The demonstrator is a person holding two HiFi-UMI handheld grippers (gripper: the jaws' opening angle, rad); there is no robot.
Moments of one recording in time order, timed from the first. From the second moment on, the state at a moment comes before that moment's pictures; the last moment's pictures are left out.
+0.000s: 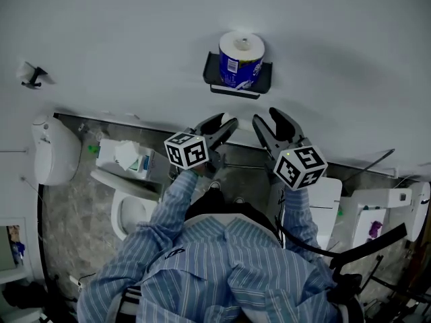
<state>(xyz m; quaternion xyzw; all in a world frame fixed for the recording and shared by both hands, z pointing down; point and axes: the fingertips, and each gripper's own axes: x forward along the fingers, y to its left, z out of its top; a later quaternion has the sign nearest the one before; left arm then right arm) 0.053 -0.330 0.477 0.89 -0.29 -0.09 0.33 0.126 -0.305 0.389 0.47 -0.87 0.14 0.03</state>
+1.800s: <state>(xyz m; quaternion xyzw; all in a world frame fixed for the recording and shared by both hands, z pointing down) -0.006 -0.322 0.479 0.89 -0.33 -0.10 0.31 0.068 -0.406 0.310 0.57 -0.82 0.04 0.07</state>
